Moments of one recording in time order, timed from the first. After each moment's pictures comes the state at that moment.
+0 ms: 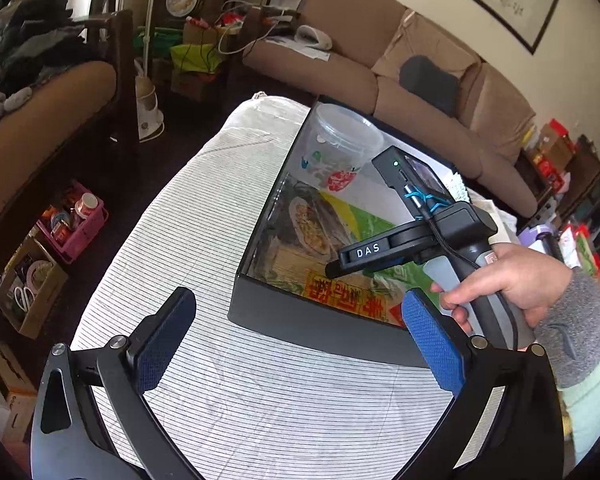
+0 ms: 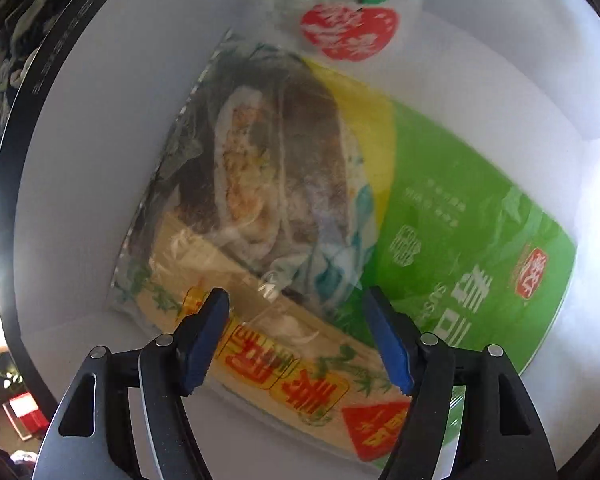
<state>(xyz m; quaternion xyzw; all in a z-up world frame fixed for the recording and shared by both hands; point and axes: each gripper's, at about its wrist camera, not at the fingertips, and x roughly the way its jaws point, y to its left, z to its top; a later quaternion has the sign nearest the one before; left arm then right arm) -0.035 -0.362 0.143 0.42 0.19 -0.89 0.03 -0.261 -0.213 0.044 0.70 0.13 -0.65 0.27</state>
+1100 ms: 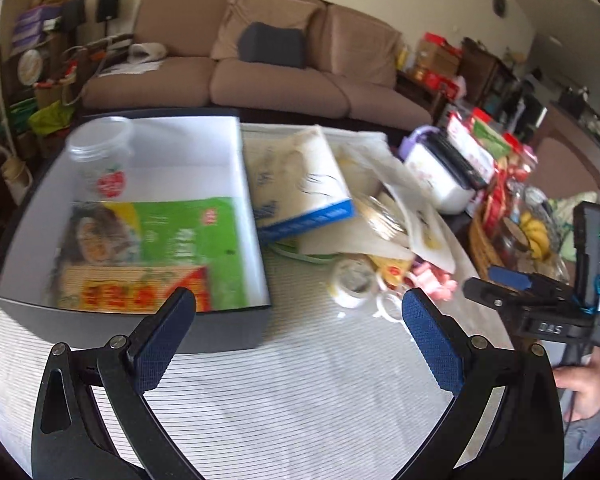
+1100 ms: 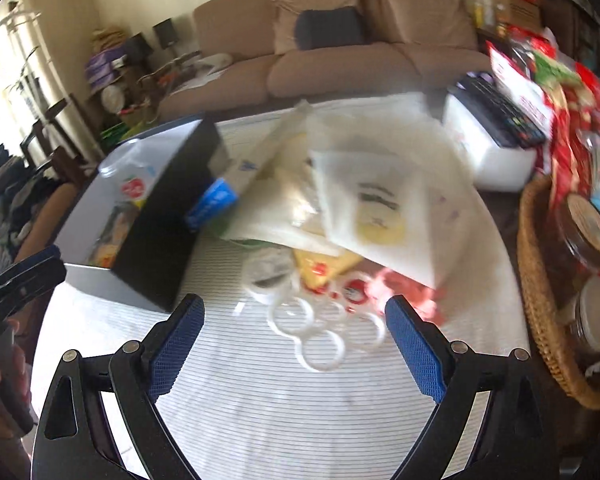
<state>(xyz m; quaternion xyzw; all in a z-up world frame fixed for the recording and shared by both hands) -0.033 -0.107 0.159 0.41 0.05 -0.89 -0.18 -0.052 0.157 0.133 0.42 -0.08 -0.90 0.10</state>
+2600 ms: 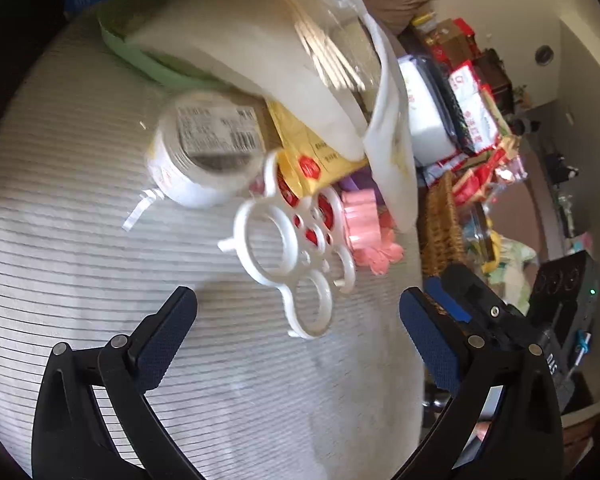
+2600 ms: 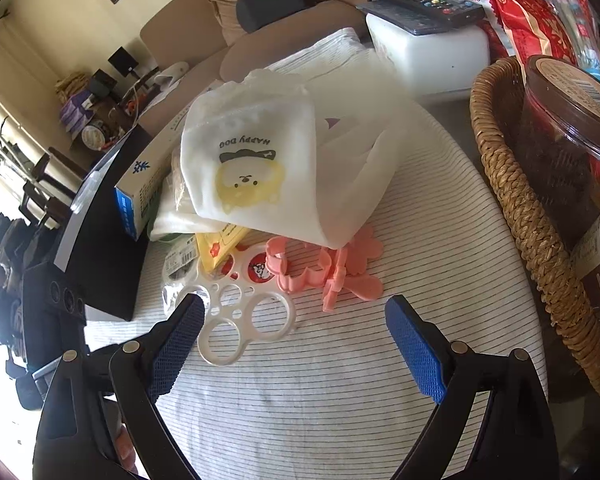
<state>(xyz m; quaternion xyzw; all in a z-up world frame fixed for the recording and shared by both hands) -0.067 0.001 0.024 0.55 0.25 -0.76 -0.24 -0.056 0.262 0.069 0.46 -0.20 -0.86 0.09</state>
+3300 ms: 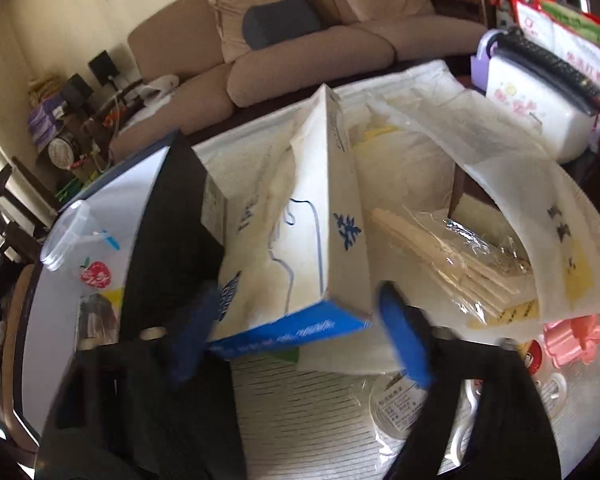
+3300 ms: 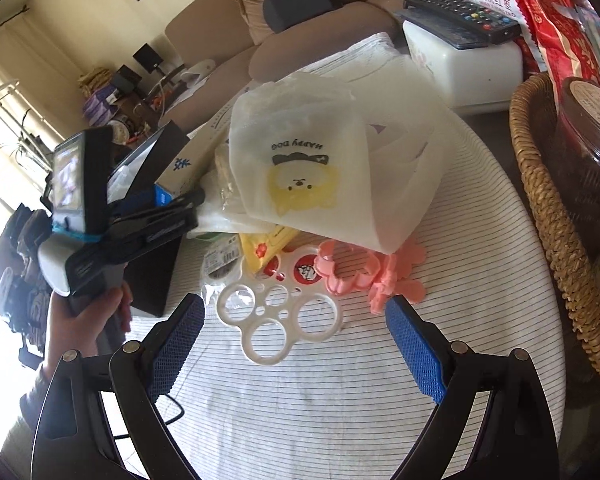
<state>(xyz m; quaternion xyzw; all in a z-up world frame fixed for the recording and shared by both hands) -0.168 0.038 0.077 0.43 -0.17 -0.89 -0.03 -0.060 0.242 0.082 0.45 -0.20 -0.86 0.14</state>
